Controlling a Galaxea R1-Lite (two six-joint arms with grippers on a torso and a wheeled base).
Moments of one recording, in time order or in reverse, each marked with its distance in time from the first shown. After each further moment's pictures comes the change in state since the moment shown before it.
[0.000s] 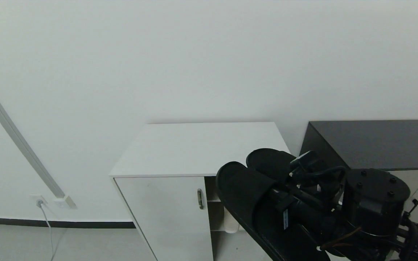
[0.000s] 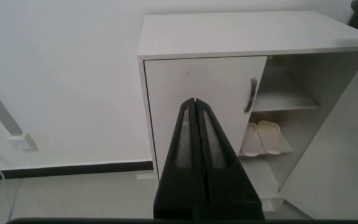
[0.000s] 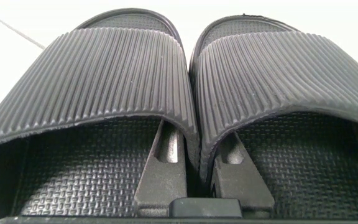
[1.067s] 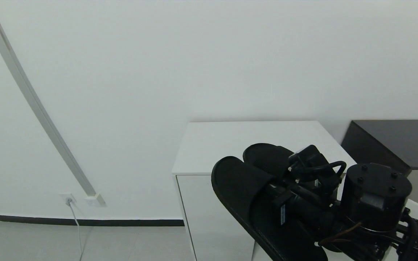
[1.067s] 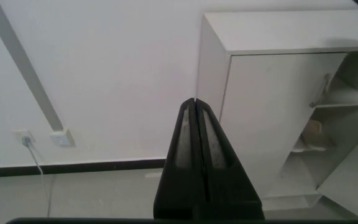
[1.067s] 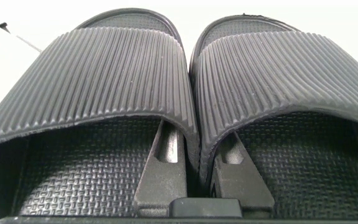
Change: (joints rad) left arm 0.000 0.000 0.000 0.000 0.001 0.000; right arm 0.000 -0.008 -0.031 0.004 0.003 0.000
